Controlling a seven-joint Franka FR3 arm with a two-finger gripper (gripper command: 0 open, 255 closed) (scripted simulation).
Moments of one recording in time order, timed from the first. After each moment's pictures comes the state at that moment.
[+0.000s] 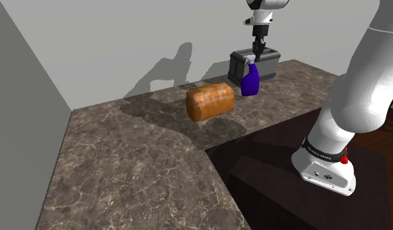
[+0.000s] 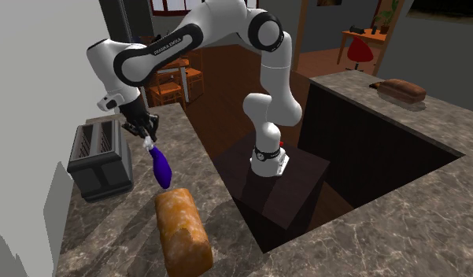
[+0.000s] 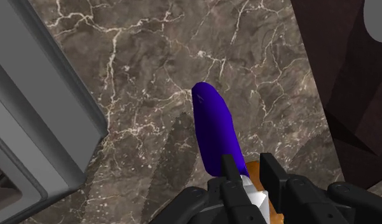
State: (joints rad) arm 0.14 0.01 -0.76 -1.96 0.09 1.75 -1.32
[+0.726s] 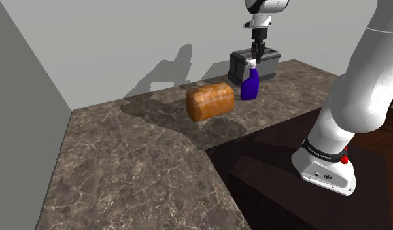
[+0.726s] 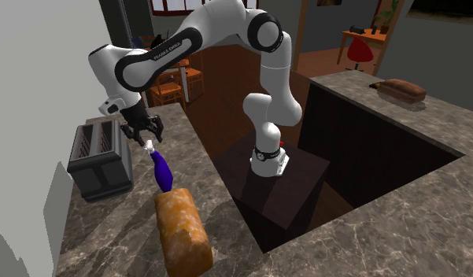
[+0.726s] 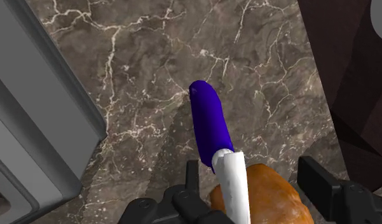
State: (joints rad) arm 0.14 0.03 -0.76 -1.99 0.10 1.78 -1.33
